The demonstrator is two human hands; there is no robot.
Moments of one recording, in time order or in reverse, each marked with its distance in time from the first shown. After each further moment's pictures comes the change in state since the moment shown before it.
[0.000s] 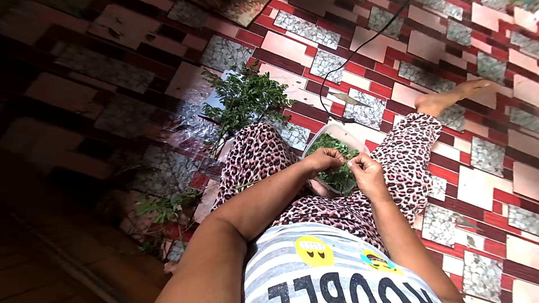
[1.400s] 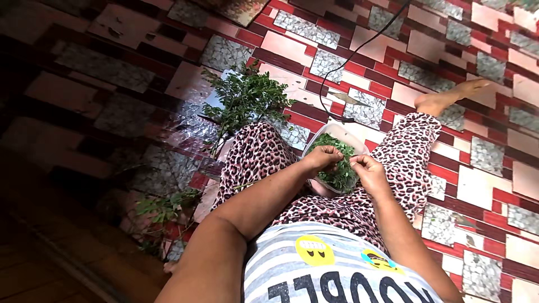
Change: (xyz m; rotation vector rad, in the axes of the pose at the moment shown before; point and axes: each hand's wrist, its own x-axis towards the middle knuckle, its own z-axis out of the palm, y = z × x) left_hand 0.009 -0.001 -0.002 -0.150 0.055 -0.021; right_hand 0.004 0.007 -0.006 0.025 -0.025 0.210
